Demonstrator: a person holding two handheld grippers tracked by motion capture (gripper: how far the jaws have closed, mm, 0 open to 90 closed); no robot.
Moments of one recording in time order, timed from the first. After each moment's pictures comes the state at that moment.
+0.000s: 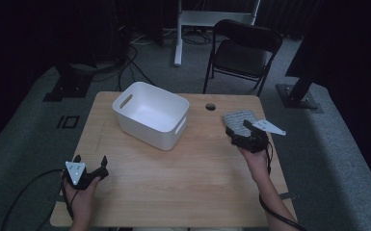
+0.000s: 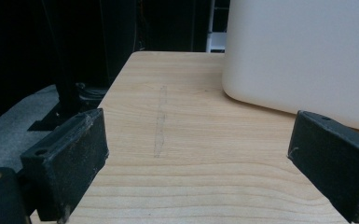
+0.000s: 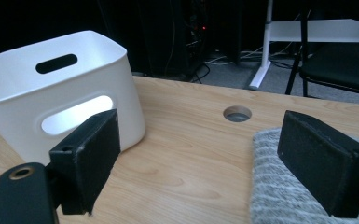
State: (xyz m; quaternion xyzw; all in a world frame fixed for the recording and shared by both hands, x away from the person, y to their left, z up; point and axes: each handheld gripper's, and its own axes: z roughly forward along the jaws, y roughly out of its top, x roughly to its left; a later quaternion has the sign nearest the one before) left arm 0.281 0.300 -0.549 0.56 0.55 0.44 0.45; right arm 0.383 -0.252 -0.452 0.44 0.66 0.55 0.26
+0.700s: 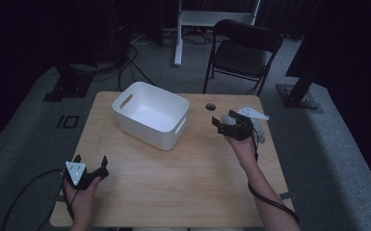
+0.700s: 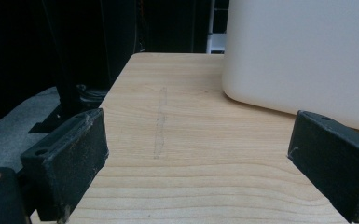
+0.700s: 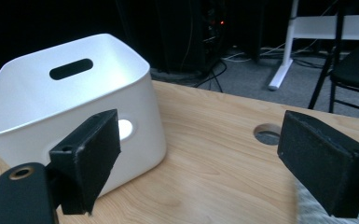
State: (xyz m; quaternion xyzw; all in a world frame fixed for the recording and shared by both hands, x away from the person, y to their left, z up) left arm 0.280 0.299 -0.549 0.56 0.54 0.44 0.45; right arm 0.423 -0.211 -0.438 0.42 0.68 0.55 0.23
